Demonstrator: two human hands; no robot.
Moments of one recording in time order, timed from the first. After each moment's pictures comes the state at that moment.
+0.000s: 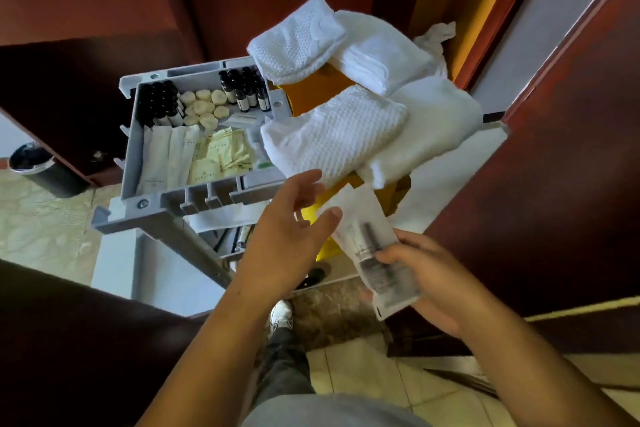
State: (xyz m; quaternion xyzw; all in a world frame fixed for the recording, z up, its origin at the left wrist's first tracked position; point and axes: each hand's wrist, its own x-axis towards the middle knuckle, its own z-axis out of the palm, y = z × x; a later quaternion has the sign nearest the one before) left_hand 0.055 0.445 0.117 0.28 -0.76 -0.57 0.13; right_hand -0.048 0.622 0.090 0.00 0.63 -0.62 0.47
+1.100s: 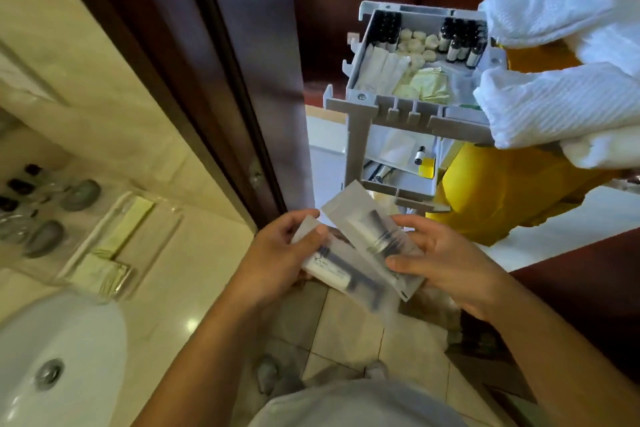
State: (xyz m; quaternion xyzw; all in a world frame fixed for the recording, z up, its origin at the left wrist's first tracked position) left_hand 0.381 0.471 0.070 0.51 -0.50 -0.66 0.22; right_hand 0.149 0.561 0.072 -0.33 0.67 -0.35 0.57
